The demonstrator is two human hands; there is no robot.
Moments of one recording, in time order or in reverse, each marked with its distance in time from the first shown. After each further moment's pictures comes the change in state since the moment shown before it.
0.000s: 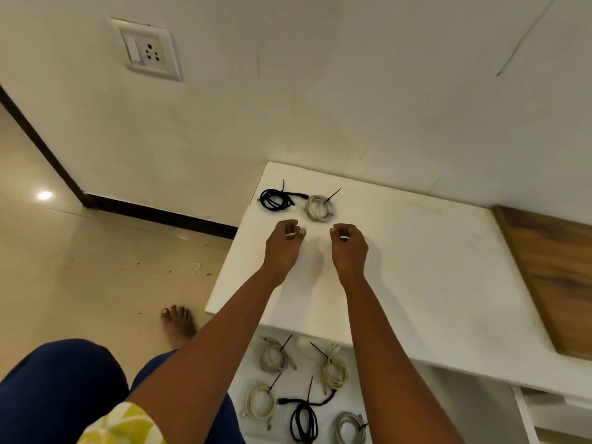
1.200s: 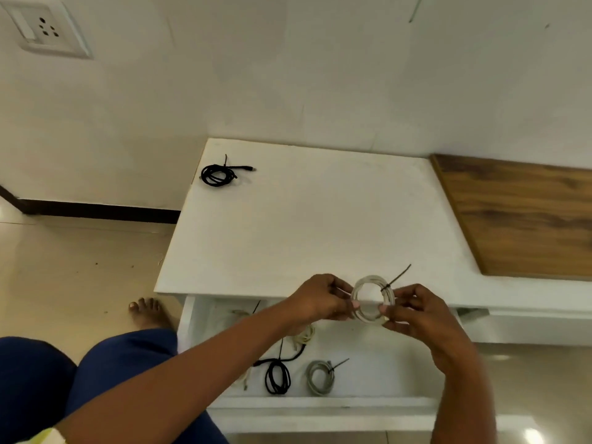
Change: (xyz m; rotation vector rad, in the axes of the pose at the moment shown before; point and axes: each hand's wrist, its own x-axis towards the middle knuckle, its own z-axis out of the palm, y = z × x) left_hand -0.147 -0.007 0.084 0.047 -0.790 -0.318; right_hand -0.118 0.072 -0.234 0.218 -0.212 0.432
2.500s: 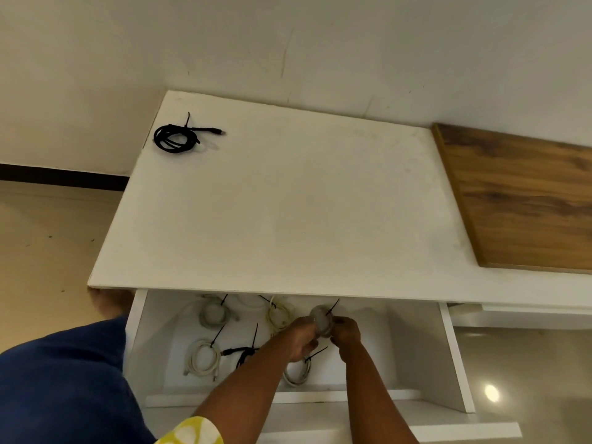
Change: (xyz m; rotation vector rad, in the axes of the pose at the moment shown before) left_hand 0.126 -0.163 0.037 -0.399 0.201 -0.511; right_hand 0.133 0.183 0.052 -0.356 0.145 0.446
